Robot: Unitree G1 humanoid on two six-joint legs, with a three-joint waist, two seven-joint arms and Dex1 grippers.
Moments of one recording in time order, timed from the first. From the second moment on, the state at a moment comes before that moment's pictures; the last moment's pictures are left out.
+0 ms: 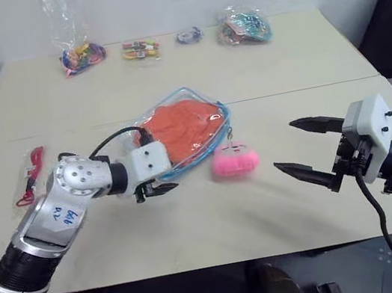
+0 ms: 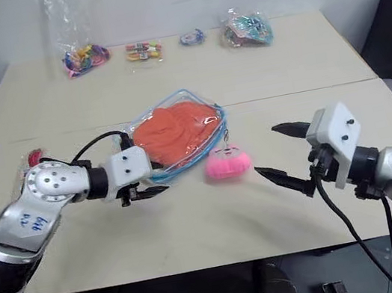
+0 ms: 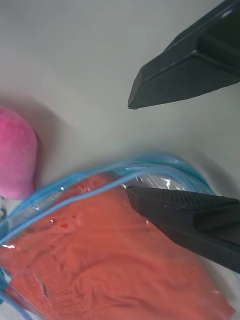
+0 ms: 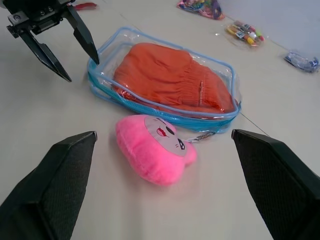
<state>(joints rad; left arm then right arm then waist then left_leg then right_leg) -0.61 0.91 -0.27 -0.36 -0.22 0.63 -0.90 -0.09 -0.86 -0.34 -0.67 0.69 0.63 0.76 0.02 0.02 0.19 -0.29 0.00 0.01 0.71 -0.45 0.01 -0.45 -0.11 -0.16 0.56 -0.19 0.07</state>
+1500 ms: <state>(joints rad) -1.02 0.76 -0.40 0.97 0.15 -1.25 -1.08 0.14 -0.93 -0.42 -0.70 0.68 0.56 0.96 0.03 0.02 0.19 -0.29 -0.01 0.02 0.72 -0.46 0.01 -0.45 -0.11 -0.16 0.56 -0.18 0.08</state>
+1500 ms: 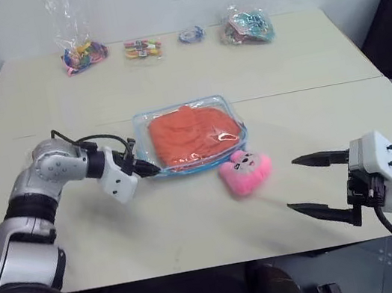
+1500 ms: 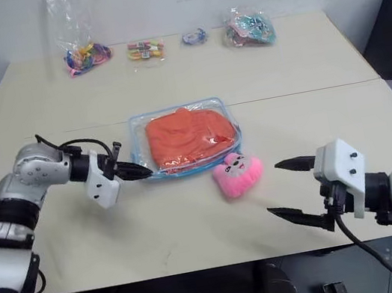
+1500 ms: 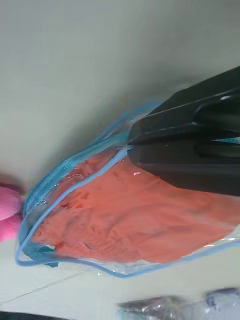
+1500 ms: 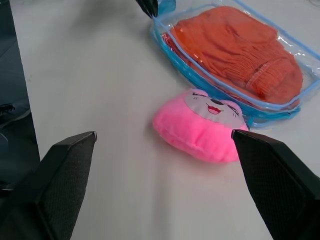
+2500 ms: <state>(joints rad) -0.75 0.72 -0.26 0.40 0.15 -0.44 -1.02 0.19 -0.89 -0.46 -0.74 0.66 0.54 0.88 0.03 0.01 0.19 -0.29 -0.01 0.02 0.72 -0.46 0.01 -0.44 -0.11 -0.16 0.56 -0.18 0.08</state>
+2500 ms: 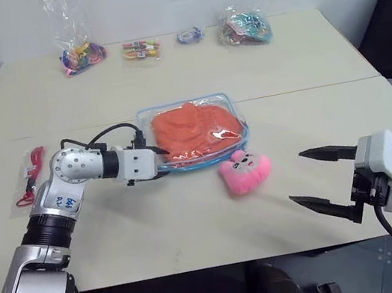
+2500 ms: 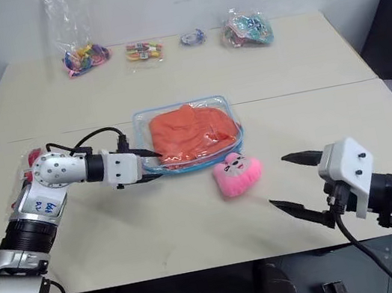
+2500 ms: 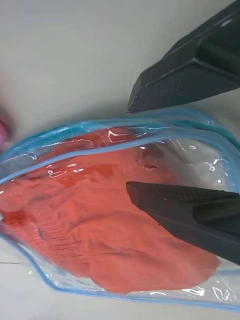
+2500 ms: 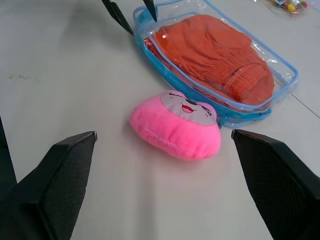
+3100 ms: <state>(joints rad) -0.75 0.70 -0.29 0.49 0.19 -0.55 -0.99 0.18 -0.89 -0.46 -0.74 0.66 0.54 0.90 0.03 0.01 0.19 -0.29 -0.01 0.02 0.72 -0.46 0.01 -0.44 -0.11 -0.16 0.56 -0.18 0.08</state>
